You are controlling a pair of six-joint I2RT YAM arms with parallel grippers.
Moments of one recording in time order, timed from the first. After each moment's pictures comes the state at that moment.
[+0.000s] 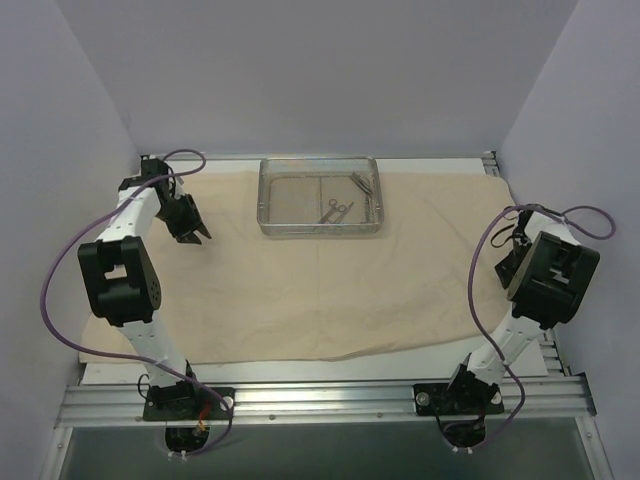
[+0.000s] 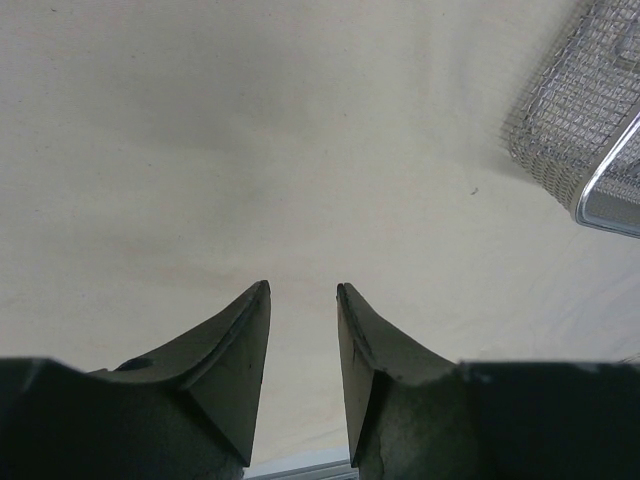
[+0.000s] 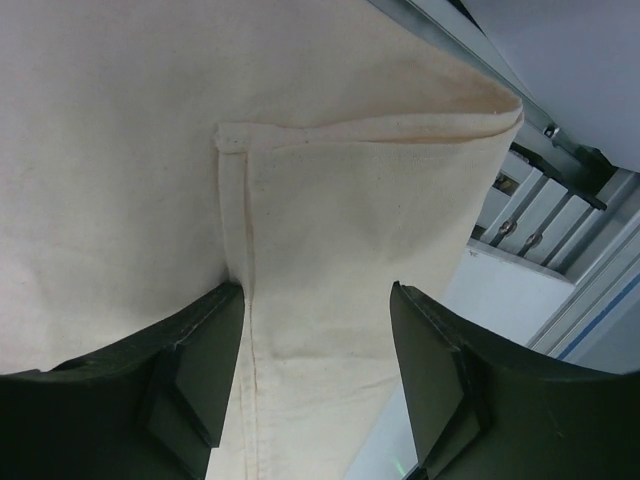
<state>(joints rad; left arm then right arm) 0.13 1.89 1.55 -0.91 0.25 -0.36 -0.48 1.88 1.26 -0.91 0.43 0.51</state>
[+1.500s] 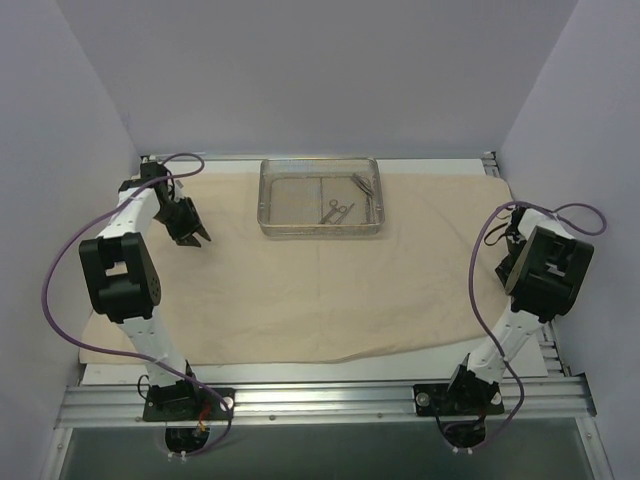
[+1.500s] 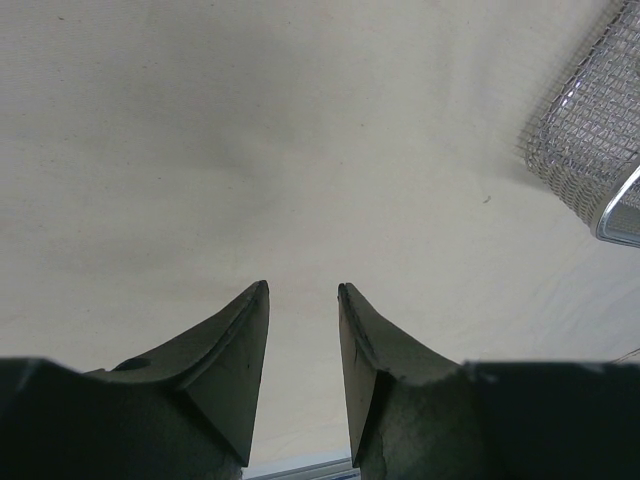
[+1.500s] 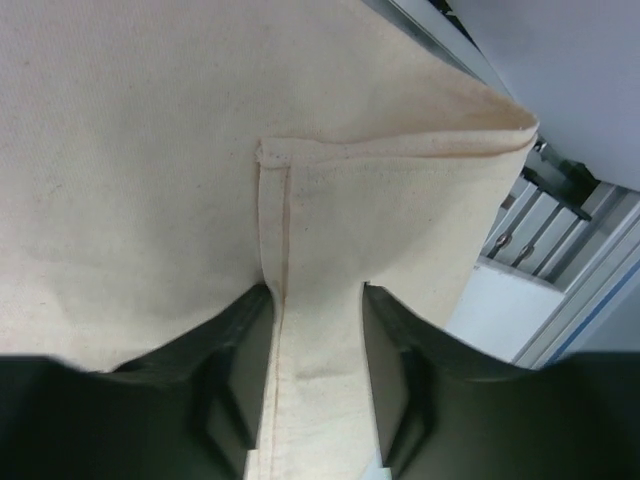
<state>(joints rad) 0.14 1.93 1.55 -0.91 0.27 -0.36 -0.45 1.94 1.28 -0.91 0.50 0.52</state>
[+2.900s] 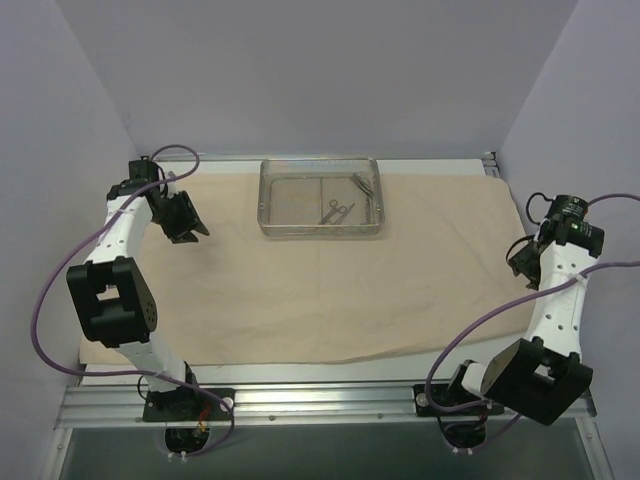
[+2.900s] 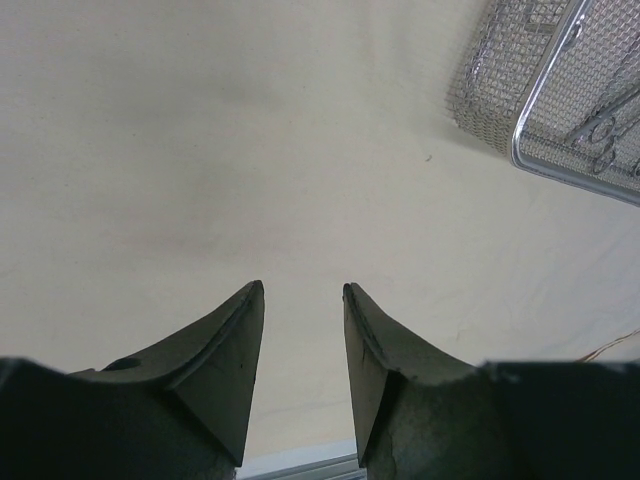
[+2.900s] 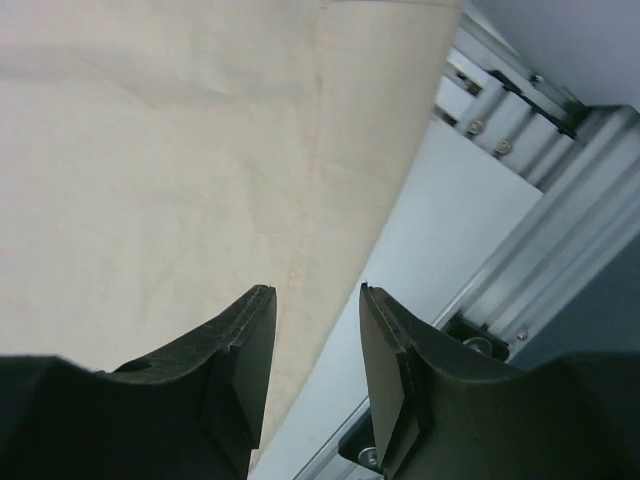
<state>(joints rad) 0.14 1.74 1.47 -0.88 0.31 -0.36 -0.50 1.23 1.21 -1.15 0.24 0.45</state>
